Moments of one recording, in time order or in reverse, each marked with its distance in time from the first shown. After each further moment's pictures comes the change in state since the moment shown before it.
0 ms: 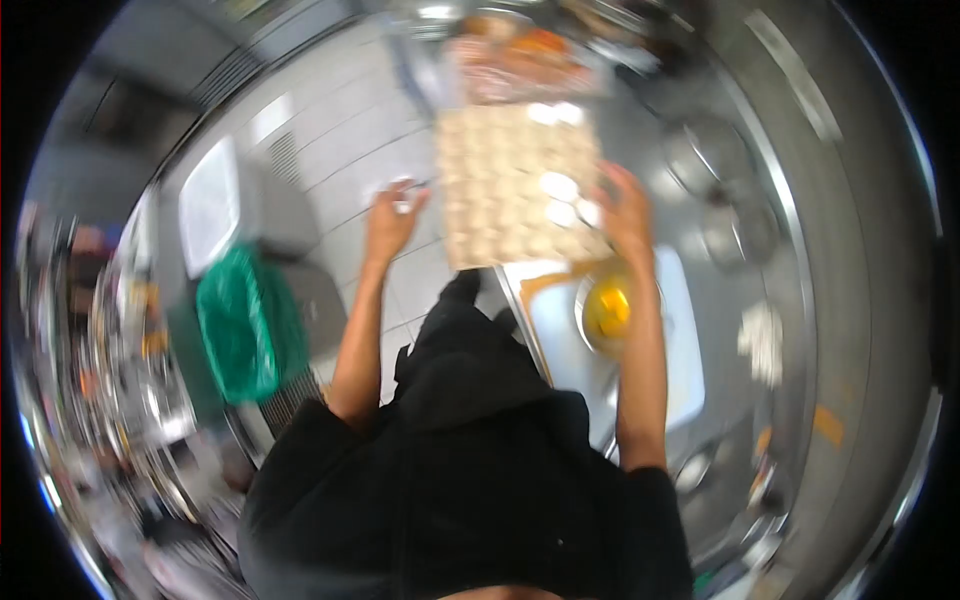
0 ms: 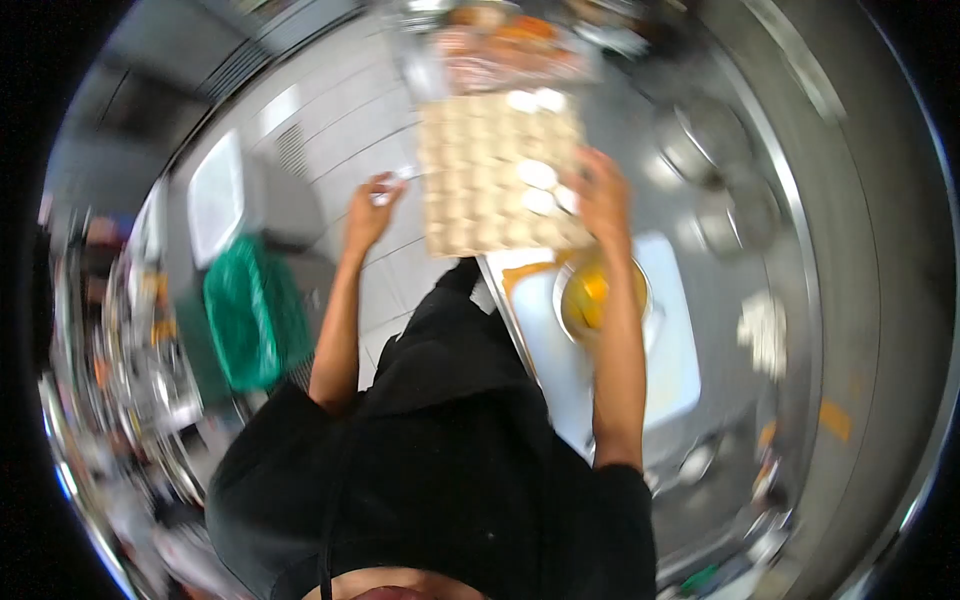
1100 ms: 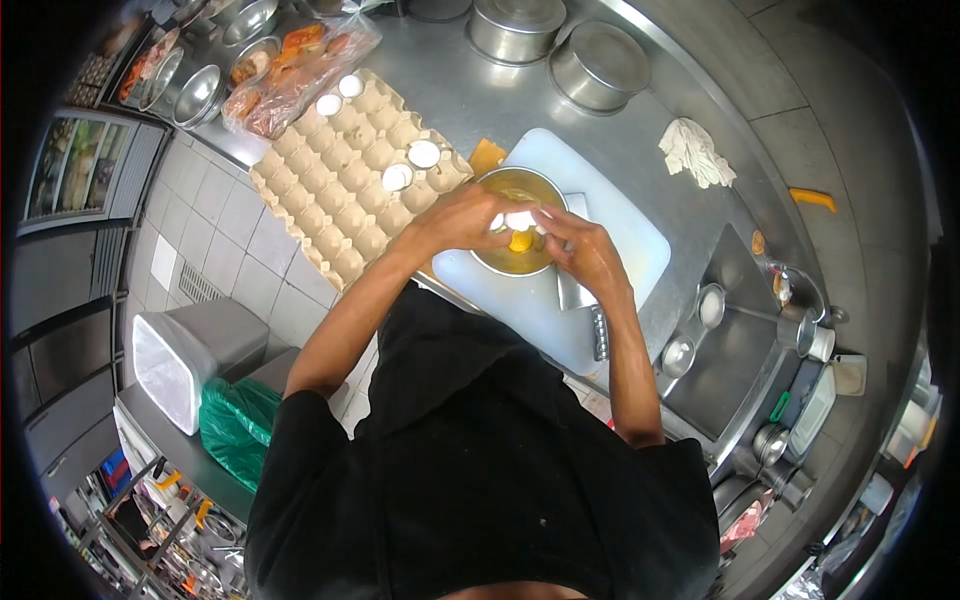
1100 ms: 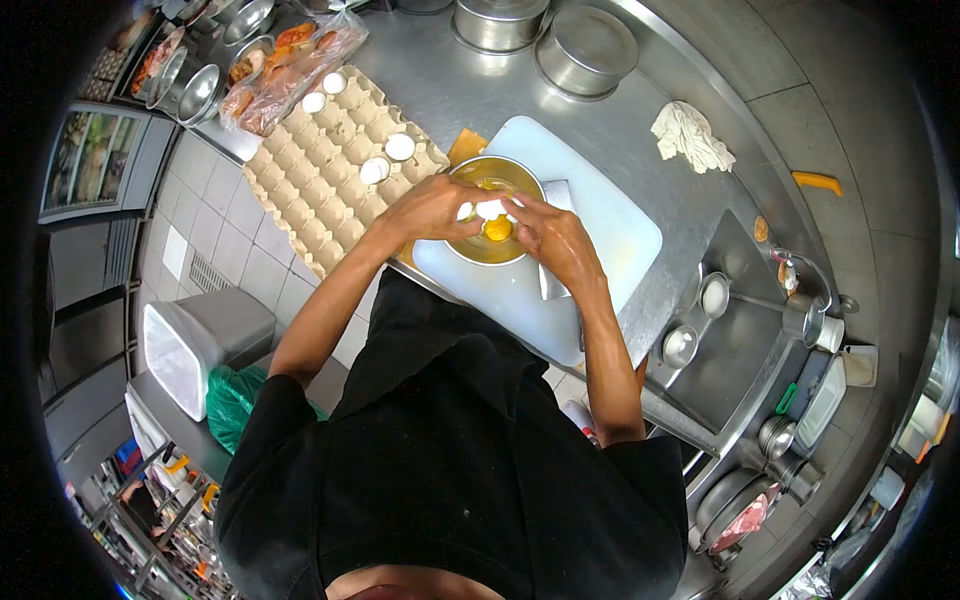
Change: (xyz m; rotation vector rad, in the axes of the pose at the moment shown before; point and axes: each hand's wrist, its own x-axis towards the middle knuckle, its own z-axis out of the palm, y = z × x) left_hand -0.069 0.253 0.136 -0.164 -1.270 1.020; right_hand -0.206 -0.028 -0.105 -0.087 -0.027 0.341
